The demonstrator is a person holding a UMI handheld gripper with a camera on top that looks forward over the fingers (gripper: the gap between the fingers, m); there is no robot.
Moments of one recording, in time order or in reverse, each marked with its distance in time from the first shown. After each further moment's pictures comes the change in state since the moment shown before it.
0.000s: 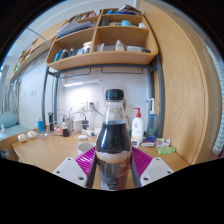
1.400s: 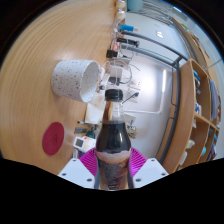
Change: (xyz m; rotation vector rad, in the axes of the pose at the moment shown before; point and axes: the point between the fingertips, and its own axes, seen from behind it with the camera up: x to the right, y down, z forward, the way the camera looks) arm 0.053 -0.037 0.125 -0.037 0.053 -1.811
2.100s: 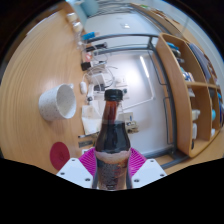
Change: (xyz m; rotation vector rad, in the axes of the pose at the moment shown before) arm 0.007 -0.004 -0.015 0.058 -0.053 0.397
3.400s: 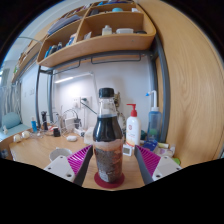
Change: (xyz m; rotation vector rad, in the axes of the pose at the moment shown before) arm -0.038 0.030 -0.008 0.046 -0.109 1.429
